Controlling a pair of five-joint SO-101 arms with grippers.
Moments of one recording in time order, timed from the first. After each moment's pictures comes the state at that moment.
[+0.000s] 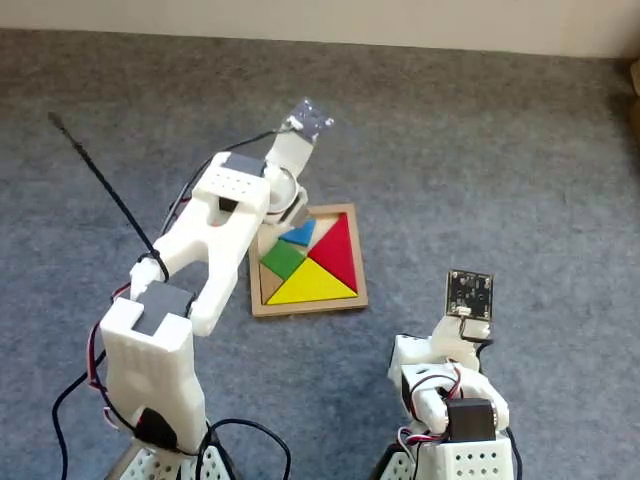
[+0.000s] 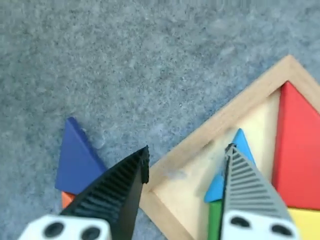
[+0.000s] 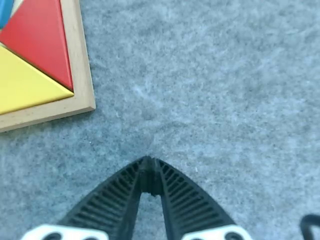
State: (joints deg) left arm 10.2 23.0 3.3 49.7 -16.0; right arm -10.0 -104.6 95.7 71.2 -9.4
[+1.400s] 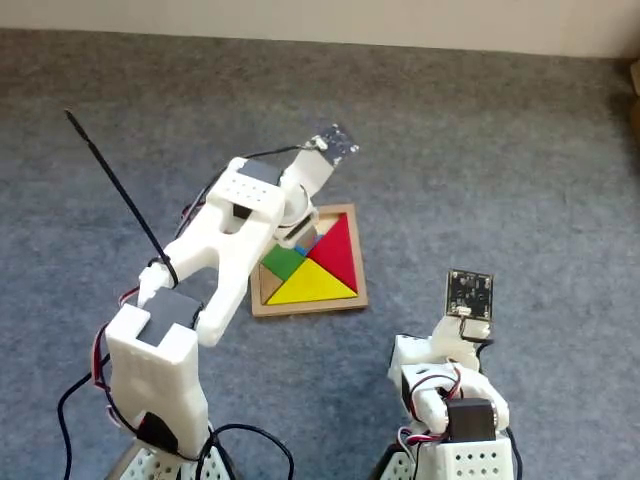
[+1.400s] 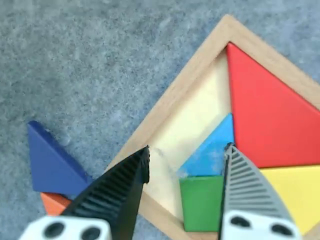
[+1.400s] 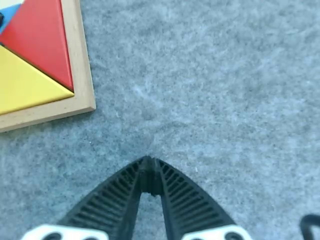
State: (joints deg) left arm 16.2 22.5 4.0 57.1 -21.3; right arm -10.0 -104.6 95.7 71.2 -9.4
